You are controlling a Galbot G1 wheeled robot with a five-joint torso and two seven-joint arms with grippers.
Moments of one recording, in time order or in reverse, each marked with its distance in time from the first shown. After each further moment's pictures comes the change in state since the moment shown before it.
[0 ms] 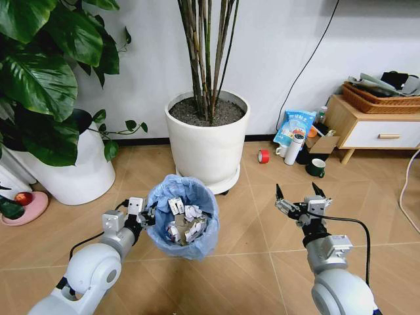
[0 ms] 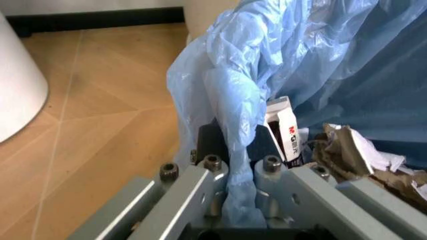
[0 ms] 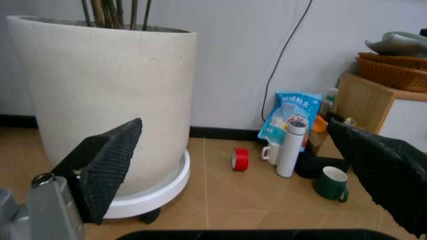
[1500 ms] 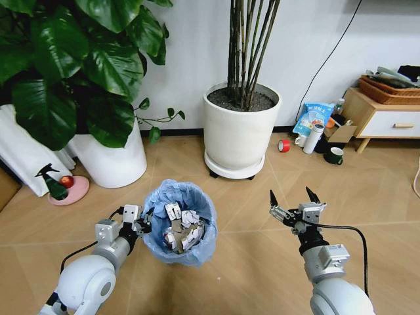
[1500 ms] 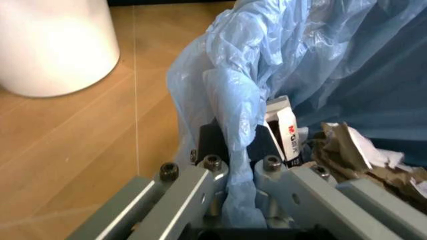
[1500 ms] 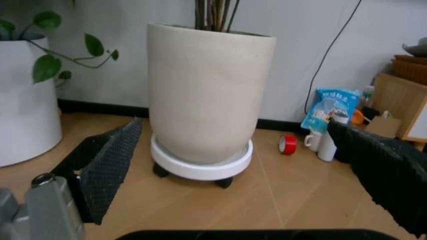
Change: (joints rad) left arm 0.089 -0.024 -0.051 -0.051 0.029 -0.007 0.031; right arm -0.023 -0.025 -0.034 0.008 -0.011 0.024 -0.010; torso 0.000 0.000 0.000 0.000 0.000
